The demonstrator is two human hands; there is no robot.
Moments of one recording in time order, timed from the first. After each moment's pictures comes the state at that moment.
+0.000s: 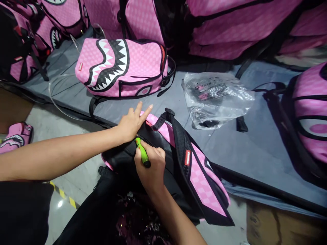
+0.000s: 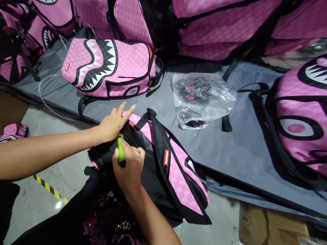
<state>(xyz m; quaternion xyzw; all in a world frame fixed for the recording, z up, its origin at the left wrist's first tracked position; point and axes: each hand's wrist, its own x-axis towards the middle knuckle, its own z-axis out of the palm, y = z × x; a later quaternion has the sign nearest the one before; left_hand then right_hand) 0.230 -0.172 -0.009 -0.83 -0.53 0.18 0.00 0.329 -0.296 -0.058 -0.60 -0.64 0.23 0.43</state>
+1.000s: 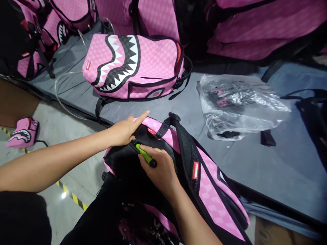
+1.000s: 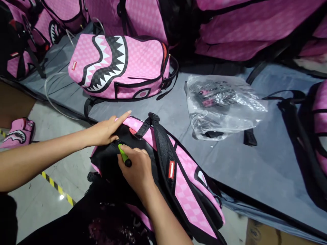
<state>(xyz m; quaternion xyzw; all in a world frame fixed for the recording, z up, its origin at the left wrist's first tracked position) 0.160 -0.159 -0.009 -0.84 -0.50 0.16 -0.15 0.335 -0.250 -0.057 -0.53 -0.72 0.34 0.30</state>
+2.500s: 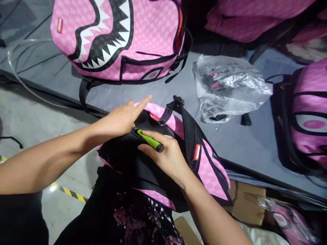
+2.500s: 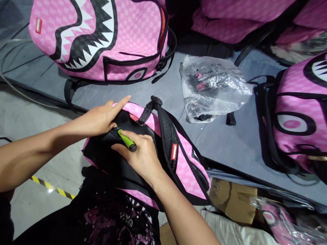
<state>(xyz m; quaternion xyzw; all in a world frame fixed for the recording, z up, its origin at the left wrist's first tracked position) 0.157 -0.152 -0.022 -0.86 -0.48 0.11 -0.16 0.336 -0.245 -0.041 -0.56 -0.65 0.42 0.29</state>
